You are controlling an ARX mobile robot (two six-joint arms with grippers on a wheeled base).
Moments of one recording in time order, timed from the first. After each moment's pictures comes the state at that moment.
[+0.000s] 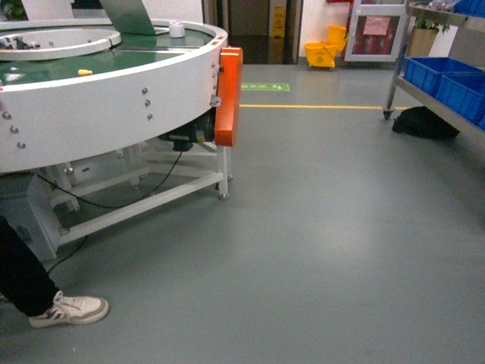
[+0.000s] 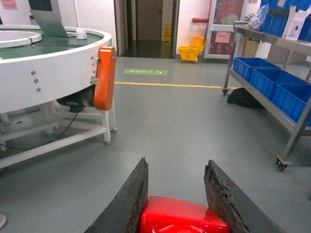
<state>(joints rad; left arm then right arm) 0.00 0.01 0.01 -0.01 0.00 0.00 0.00 0.65 0.02 0.64 0.00 -0.01</state>
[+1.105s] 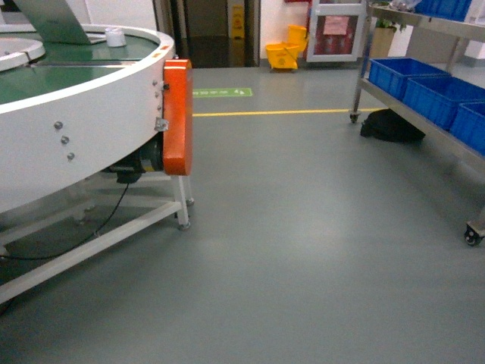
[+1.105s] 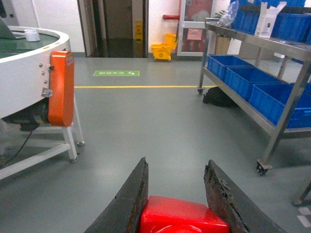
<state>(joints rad) 0.00 0.01 0.01 0.00 0.00 0.00 0.00 0.65 0.02 0.64 0.00 -0.01</state>
